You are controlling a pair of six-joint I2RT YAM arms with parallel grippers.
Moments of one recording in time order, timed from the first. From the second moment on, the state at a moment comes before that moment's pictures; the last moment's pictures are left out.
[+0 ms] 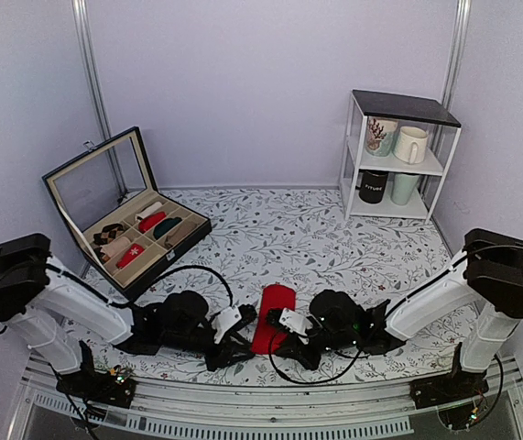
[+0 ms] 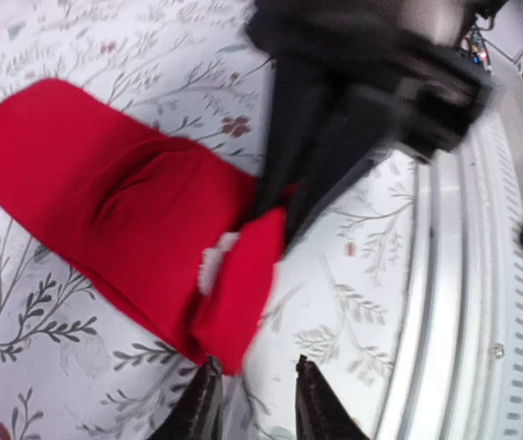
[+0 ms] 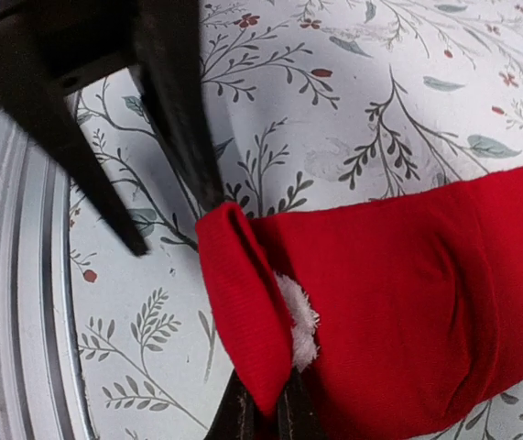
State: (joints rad) left arm -1.14 1.59 0.43 0.53 0.22 -0.18; right arm 1.18 1.75 0.61 0.44 -0.16 0.05
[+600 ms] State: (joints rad) left arm -1.34 1.56 0.40 0.58 -0.13 0.17; right arm 1.09 1.80 0.68 0.34 -0.45 0.23
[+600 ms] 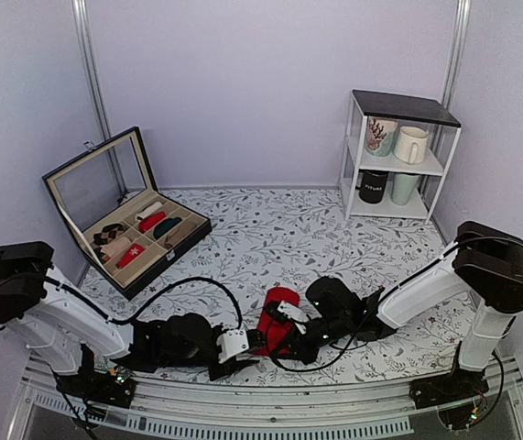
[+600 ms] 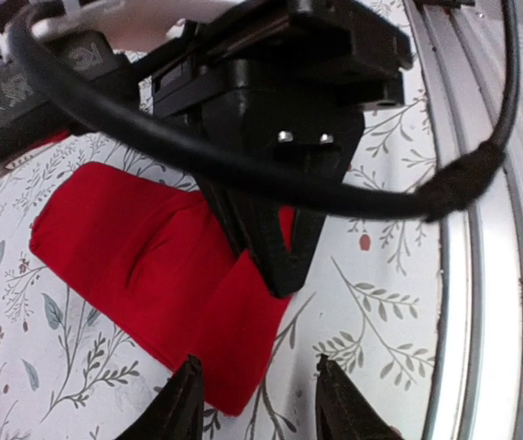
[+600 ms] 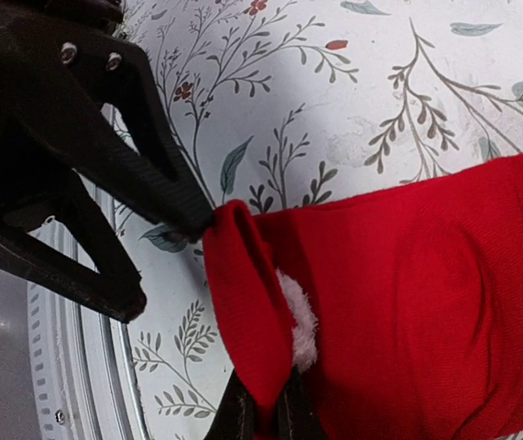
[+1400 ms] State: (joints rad) left arm -1.34 1.71 0.41 0.72 -0.14 0.21; right arm 1.09 1.81 0.69 0.32 -0.50 0.23
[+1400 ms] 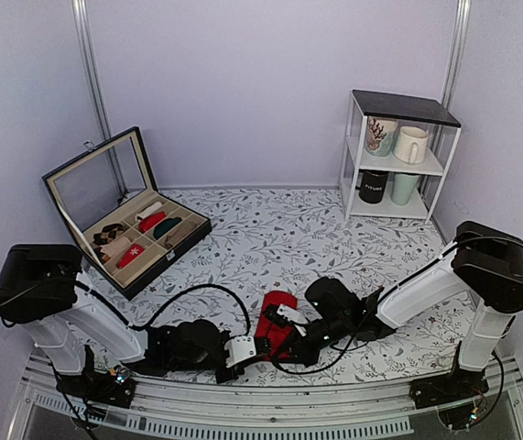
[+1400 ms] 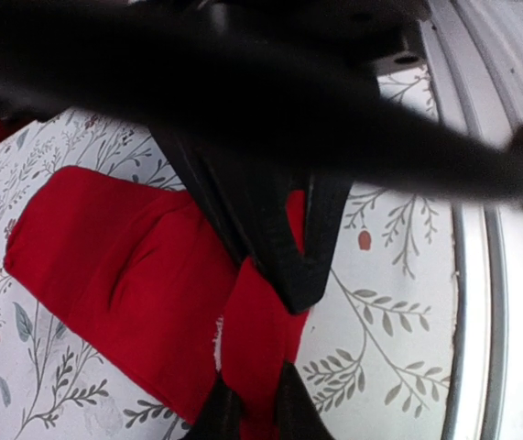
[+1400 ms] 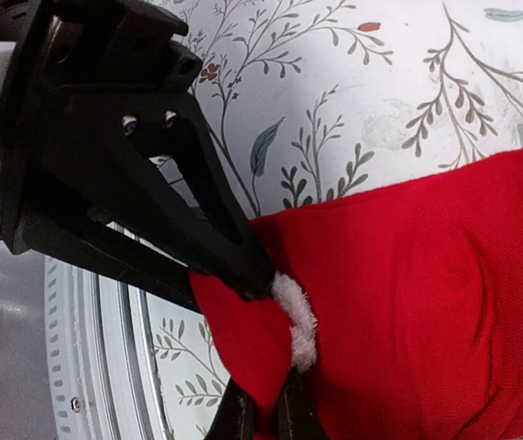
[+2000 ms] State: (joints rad) left arm -1.23 1.66 0.40 0.66 0.12 -0.07; right arm 1.11 1.57 0.48 0.37 -0.34 0.18
